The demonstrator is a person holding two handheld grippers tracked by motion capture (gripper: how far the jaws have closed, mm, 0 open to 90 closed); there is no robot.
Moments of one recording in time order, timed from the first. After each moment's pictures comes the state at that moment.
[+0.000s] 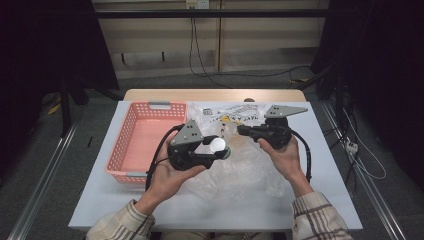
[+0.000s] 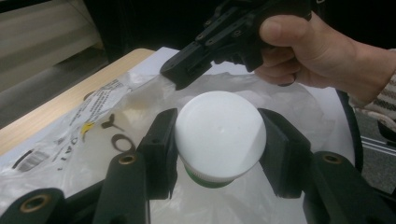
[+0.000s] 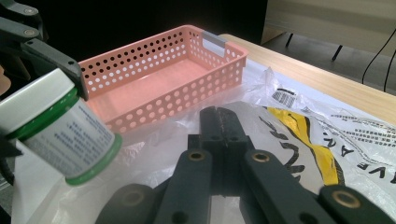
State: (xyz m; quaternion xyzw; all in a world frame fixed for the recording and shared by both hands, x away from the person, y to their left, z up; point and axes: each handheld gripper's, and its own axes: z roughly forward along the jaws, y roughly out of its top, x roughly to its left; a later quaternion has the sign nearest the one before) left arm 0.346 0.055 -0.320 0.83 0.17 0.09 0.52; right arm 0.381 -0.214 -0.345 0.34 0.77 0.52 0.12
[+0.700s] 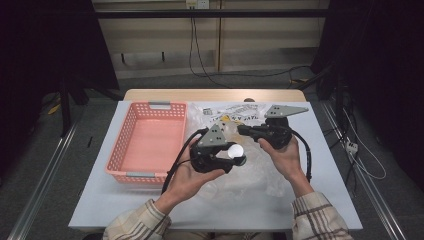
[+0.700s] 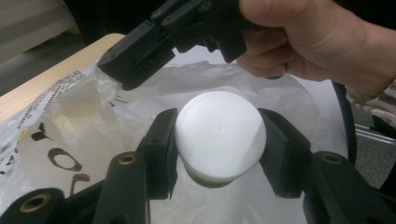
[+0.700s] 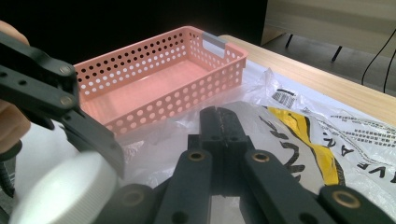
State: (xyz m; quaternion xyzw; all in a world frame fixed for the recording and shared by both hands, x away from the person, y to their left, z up) left arm 0.348 0.010 -0.338 0.85 0.15 0.06 0.49; right arm 0.380 -0.214 -0.344 0.34 0.77 0.52 0.12
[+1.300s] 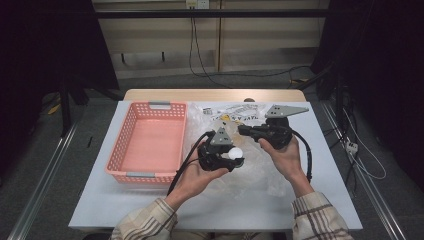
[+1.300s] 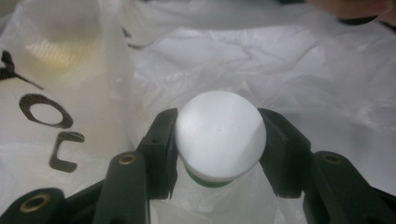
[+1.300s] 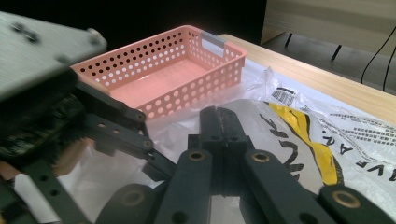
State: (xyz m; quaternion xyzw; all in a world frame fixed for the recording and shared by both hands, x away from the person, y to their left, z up) left arm 0.373 -0.006 -0.384 0.87 0.20 0.06 0.44; right arm 0.380 -0.215 -0.345 0.34 0.77 0.52 0.12
